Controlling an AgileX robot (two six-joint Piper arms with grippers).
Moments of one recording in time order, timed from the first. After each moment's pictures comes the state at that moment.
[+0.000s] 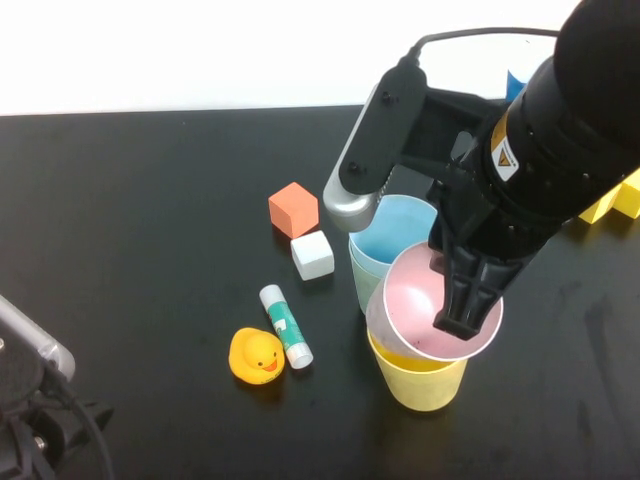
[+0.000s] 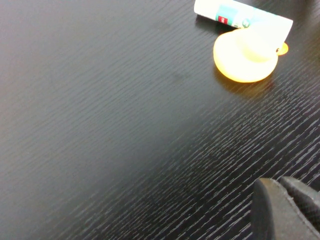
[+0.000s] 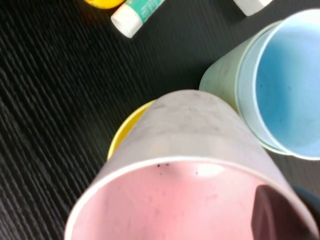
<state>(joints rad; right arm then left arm) 0.85 1.59 -1.63 -0.17 1.30 -0.32 -0.65 0.69 -0.70 0.17 0.83 -0.10</state>
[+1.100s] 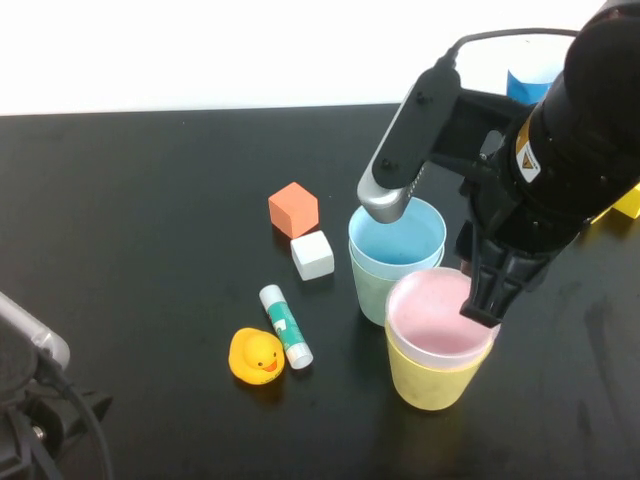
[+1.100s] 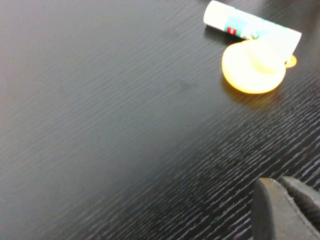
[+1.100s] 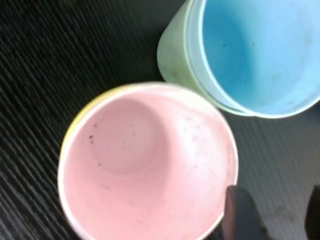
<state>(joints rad) 0.81 1.58 -1.58 -0.25 1.30 -0.26 -0.65 0.69 -0.70 0.20 0.81 -0.14</state>
